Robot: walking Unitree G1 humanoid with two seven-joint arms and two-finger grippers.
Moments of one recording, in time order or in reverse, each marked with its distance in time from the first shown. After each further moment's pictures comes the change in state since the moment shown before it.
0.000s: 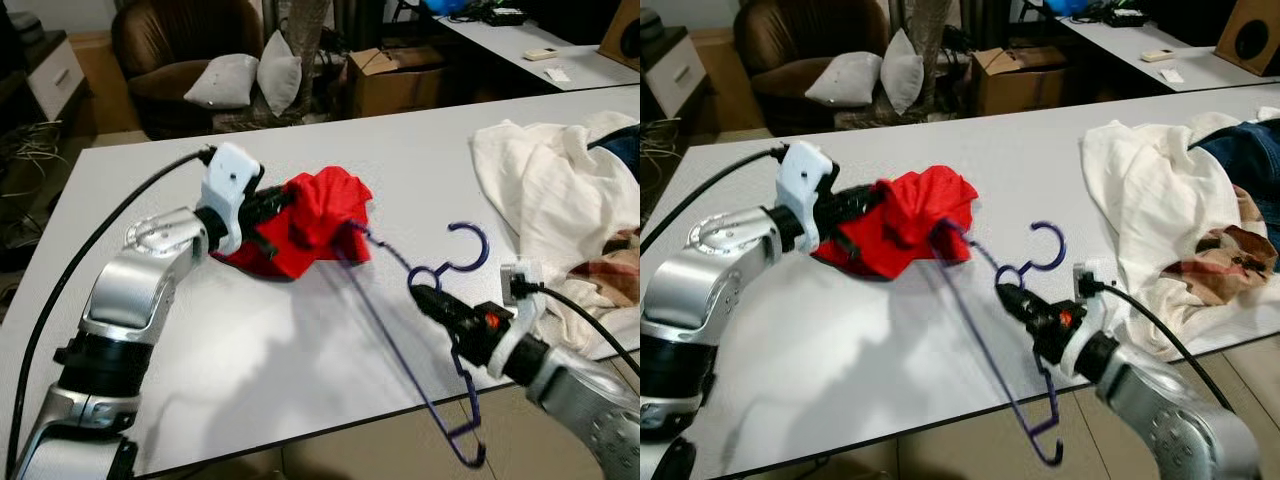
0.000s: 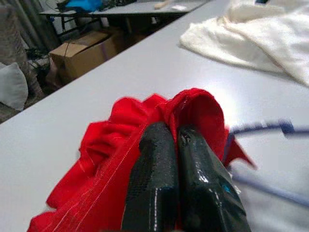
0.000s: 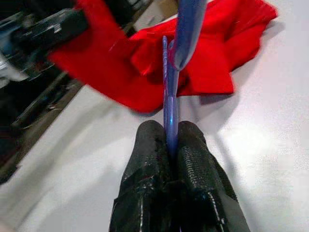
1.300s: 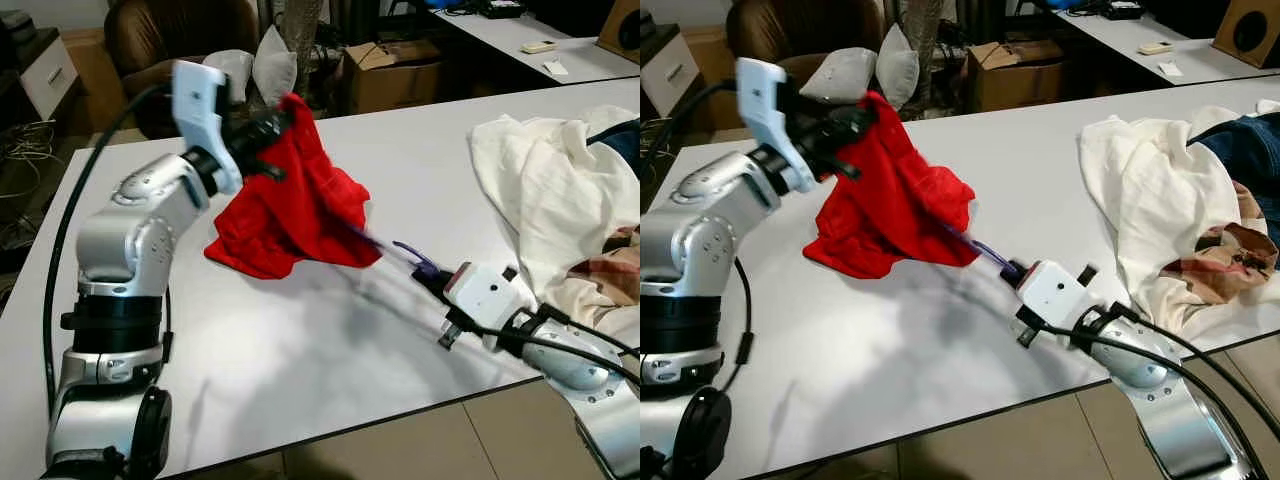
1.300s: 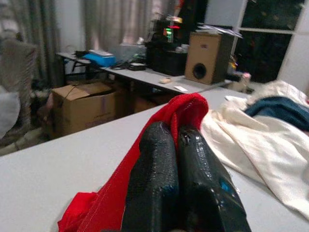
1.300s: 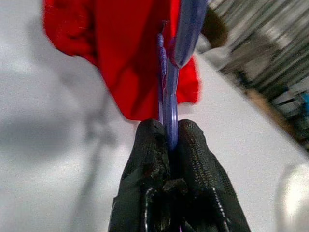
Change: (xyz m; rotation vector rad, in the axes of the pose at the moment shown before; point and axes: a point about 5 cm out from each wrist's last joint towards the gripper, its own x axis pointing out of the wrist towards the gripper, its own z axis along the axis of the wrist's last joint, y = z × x) left arm 0.003 0.021 0.054 -0.274 -0.292 0.065; right arm 0.018 -0.005 0.018 -1.194 0.047 -0.148
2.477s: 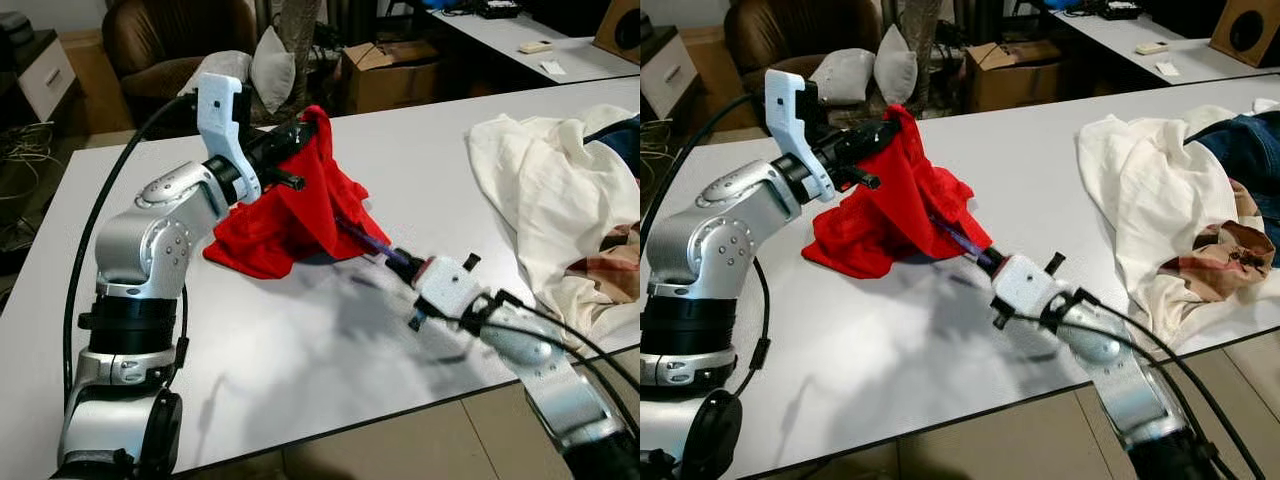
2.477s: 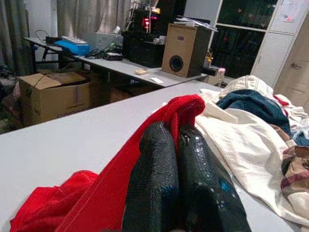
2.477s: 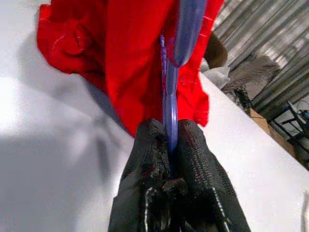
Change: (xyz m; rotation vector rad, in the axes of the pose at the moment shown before) left arm 0.009 -0.021 -0.008 -0.047 0.040 -0.110; right arm 0.044 0.007 -0.012 0.030 -0.094 0.001
